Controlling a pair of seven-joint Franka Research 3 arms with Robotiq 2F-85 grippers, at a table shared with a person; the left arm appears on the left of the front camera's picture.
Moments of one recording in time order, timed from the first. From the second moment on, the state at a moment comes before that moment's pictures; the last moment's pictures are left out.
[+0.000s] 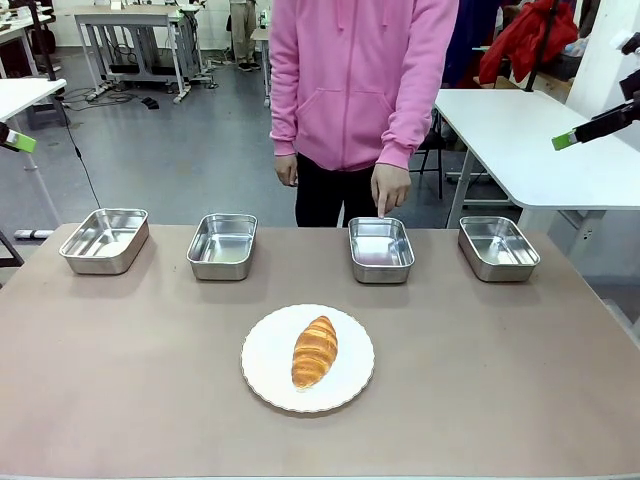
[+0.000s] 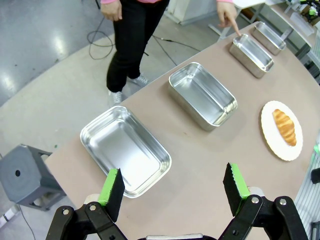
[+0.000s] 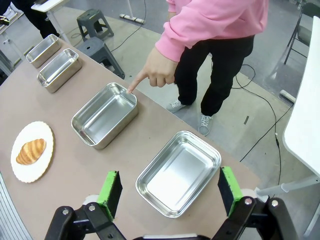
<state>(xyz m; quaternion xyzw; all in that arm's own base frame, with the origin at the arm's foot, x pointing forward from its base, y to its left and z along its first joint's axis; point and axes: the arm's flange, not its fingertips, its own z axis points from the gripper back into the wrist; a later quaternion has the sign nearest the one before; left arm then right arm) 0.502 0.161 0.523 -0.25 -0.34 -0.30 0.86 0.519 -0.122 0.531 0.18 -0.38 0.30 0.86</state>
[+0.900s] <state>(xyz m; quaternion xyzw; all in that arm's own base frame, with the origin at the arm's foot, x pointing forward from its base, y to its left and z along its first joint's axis) 0.502 0.161 0.523 -0.25 -0.34 -0.30 0.86 0.519 -0.123 0.531 0.18 -0.38 0.30 0.86</state>
